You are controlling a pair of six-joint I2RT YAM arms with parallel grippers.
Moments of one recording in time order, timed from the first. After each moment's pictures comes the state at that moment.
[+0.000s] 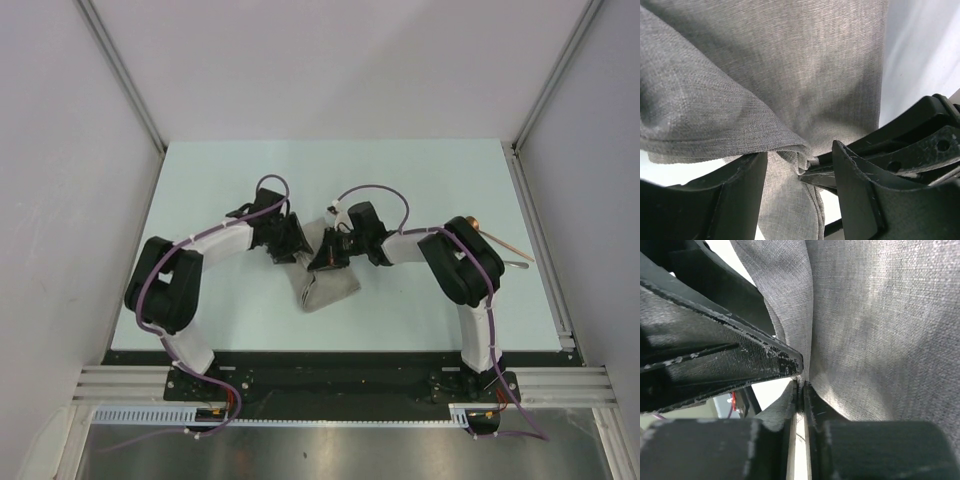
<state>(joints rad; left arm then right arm) -0.41 1.71 1.05 -0.38 0.22 -0.79 0.62 2.05 1.10 0.33 -0.73 0.74</state>
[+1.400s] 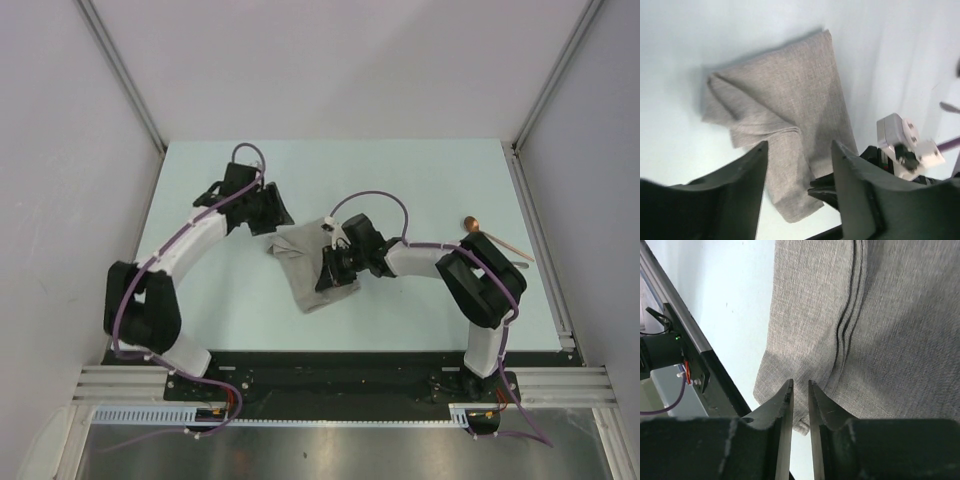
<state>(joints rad) -0.31 1.59 1.21 -0.51 0.19 -0.61 0.73 1.86 1.01 0.04 -0.56 0.51</state>
